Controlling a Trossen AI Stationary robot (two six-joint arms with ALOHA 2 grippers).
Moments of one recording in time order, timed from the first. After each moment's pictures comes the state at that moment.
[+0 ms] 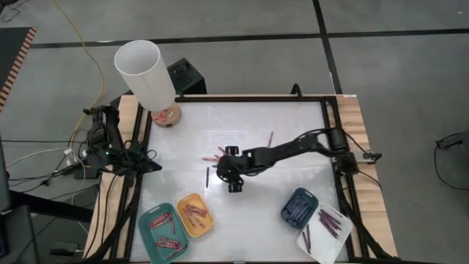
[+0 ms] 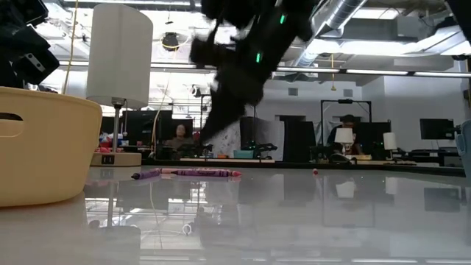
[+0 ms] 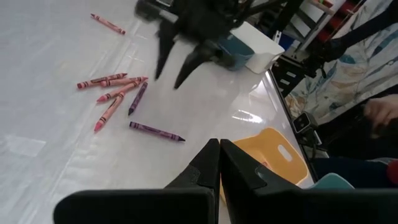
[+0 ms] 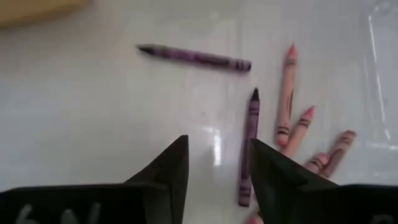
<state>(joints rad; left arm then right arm) -1.10 0.01 0.44 -0.84 -0.87 -0.81 0.11 1.97 1.45 -0.34 0.17 -0.09</state>
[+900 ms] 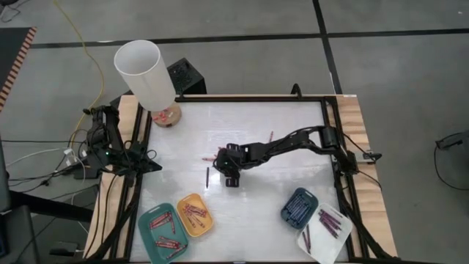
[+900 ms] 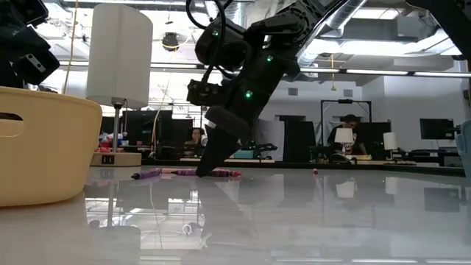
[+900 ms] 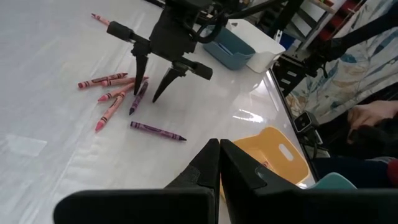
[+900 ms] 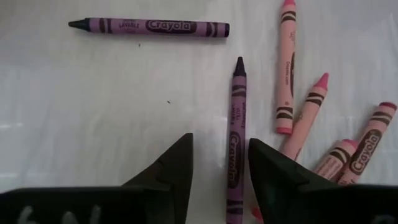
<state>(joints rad) -1.10 0.01 0.44 -0.85 -0.87 -0.81 0.01 2.08 1.44 -0.28 0.10 -0.04</state>
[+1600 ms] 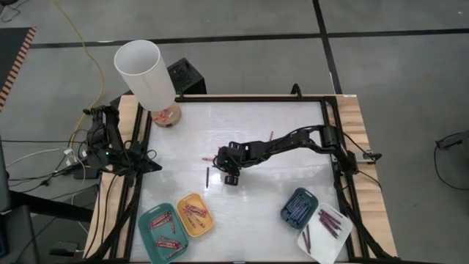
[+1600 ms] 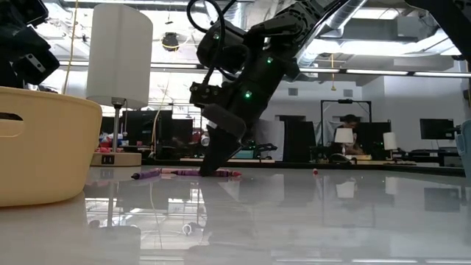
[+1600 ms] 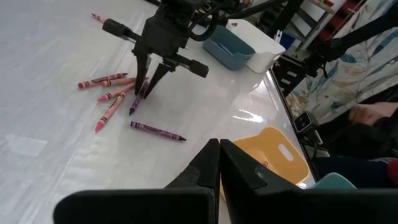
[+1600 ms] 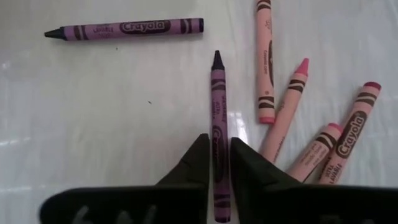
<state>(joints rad) -1.10 0.01 0.44 -0.85 -0.87 -0.81 0.00 2.08 1.44 -0.34 0.08 0.06</state>
